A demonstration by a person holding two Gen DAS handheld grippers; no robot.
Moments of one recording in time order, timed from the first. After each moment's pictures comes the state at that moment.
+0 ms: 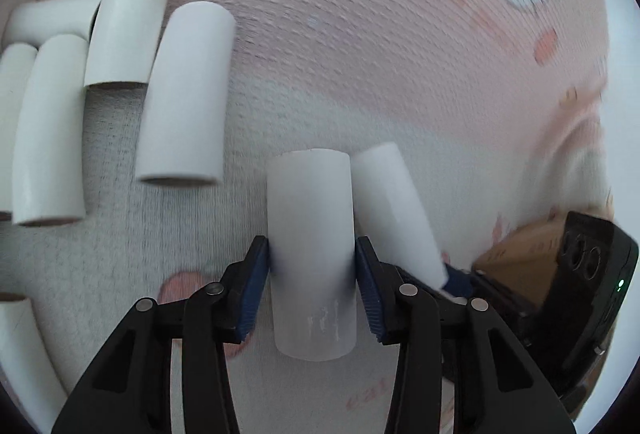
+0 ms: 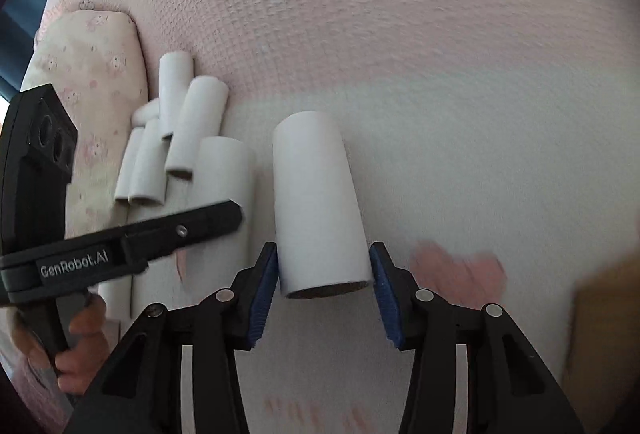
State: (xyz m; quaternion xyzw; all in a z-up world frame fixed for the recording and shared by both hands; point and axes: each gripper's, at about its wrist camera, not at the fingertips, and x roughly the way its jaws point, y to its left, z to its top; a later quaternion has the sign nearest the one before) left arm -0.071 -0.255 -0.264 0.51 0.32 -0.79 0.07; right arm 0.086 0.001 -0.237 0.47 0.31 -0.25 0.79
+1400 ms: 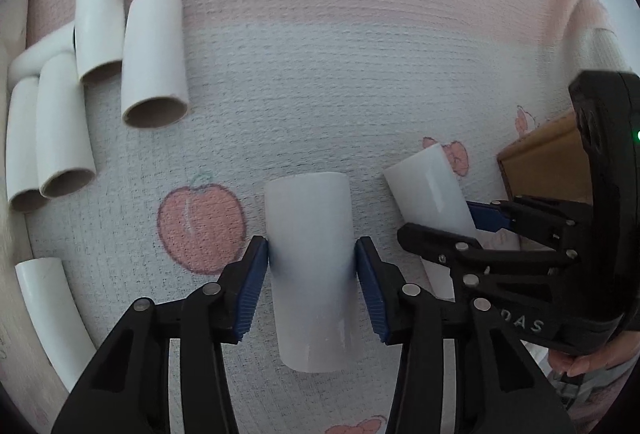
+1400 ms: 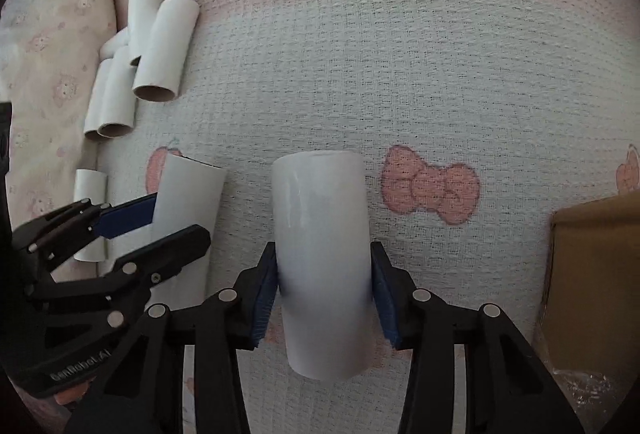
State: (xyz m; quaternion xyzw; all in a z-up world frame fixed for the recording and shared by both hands) left arm -0.053 -0.206 -0.246 0.59 0.19 -0.78 0.07; right arm 0.072 0.005 -0.242 0.49 0.44 -0.18 0.73
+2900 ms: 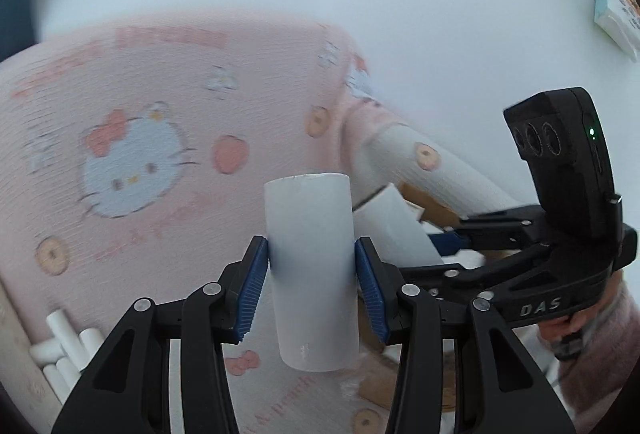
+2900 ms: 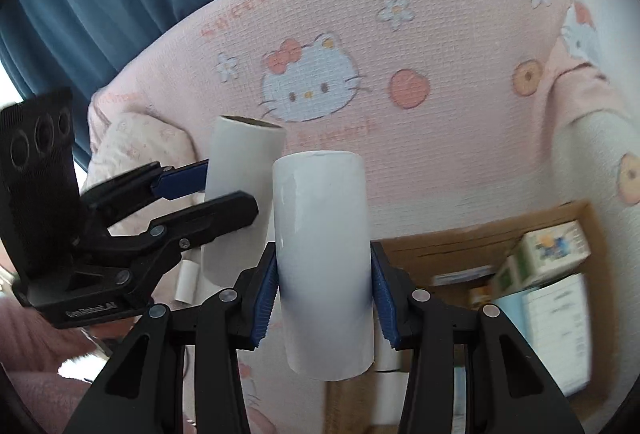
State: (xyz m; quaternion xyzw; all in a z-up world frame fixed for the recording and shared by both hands) left arm -0.132 -0.051 0.030 0.35 0.06 -0.93 -0.12; right arm -0.178 -0.046 -0.027 0.42 0.24 -0.22 0.85
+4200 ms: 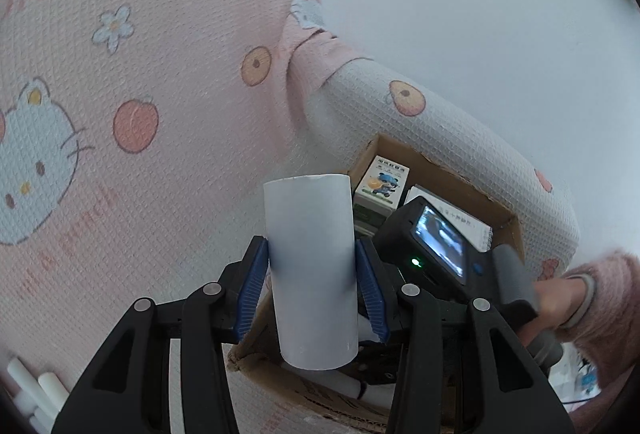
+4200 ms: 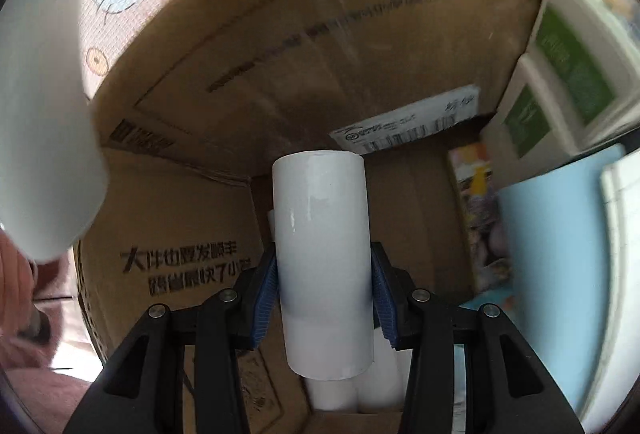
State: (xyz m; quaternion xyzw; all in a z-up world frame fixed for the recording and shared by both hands) left arm -0.210 -0.005 -0.044 0.41 0.05 -0.90 -0.16; right arm -0.149 -0.064 -0.238 0.58 0.40 -0.12 0.70
